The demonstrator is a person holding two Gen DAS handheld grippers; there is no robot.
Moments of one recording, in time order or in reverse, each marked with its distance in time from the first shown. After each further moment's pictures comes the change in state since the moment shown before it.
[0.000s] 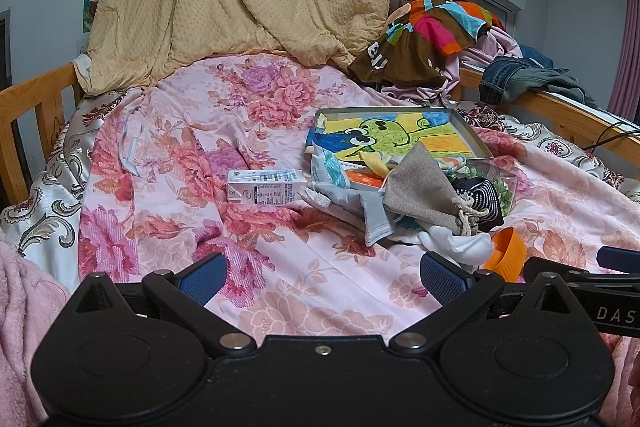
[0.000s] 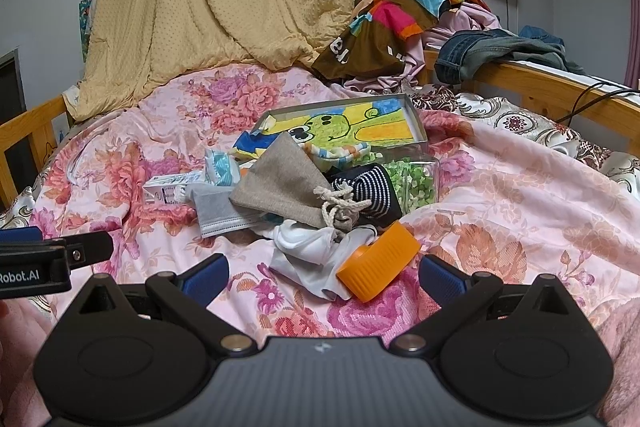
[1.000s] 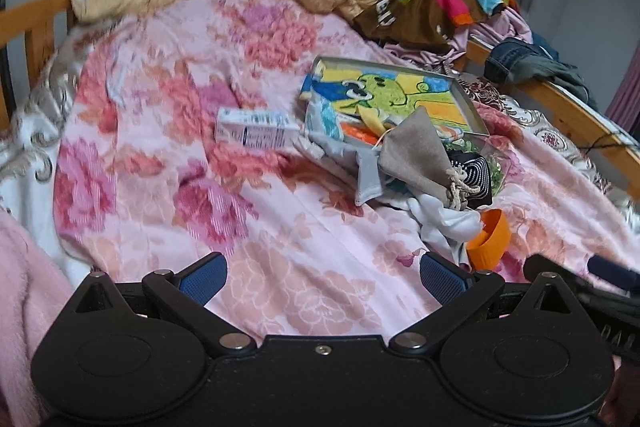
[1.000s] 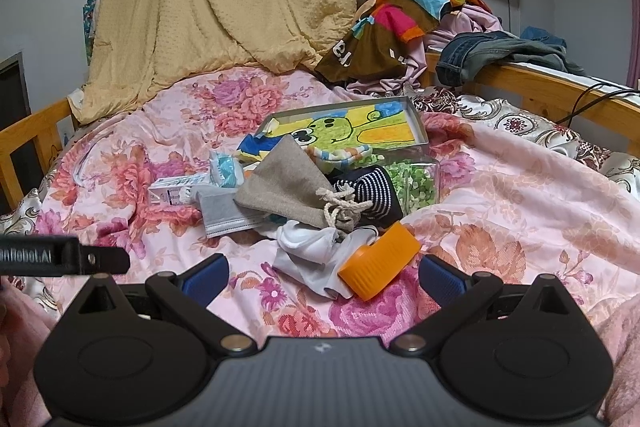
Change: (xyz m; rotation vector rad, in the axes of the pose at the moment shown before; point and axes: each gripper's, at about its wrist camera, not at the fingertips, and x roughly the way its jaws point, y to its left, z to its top) left arm 0.015 0.009 -0.001 -0.159 0.190 -0.076; right arm -0.008 -0.003 0.001 0.012 0.002 0.021
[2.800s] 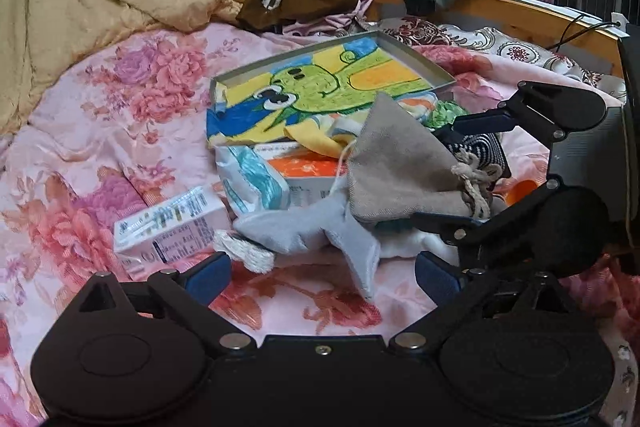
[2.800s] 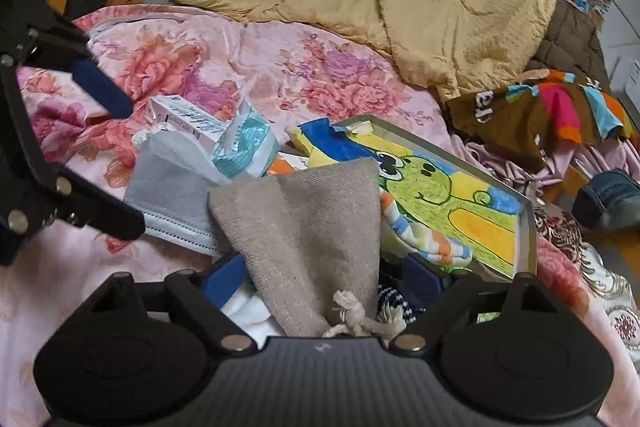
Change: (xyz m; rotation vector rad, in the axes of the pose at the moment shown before) left arm 0.136 -0.028 0.070 0.485 0.018 -0.115; right arm 0.192 0.023 0.042 -0.636 -0.022 0.190
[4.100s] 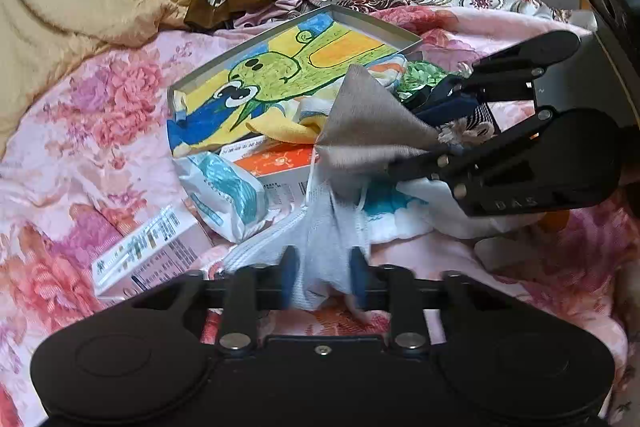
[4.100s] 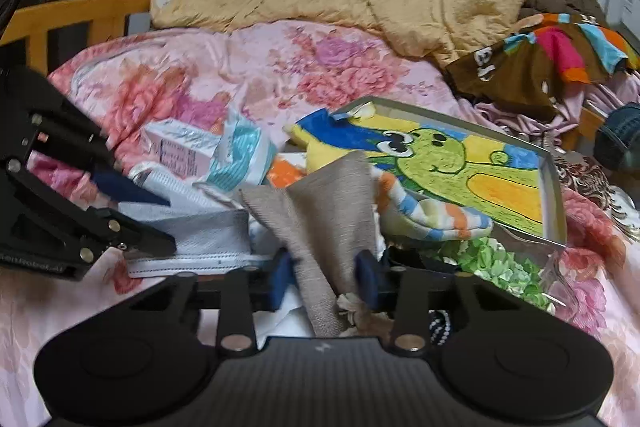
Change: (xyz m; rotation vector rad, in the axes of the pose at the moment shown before) left arm 0.030 -0.007 0.004 0.170 0.060 -0.064; right arm 0.007 -0.024 0.000 0.227 0.019 0.068
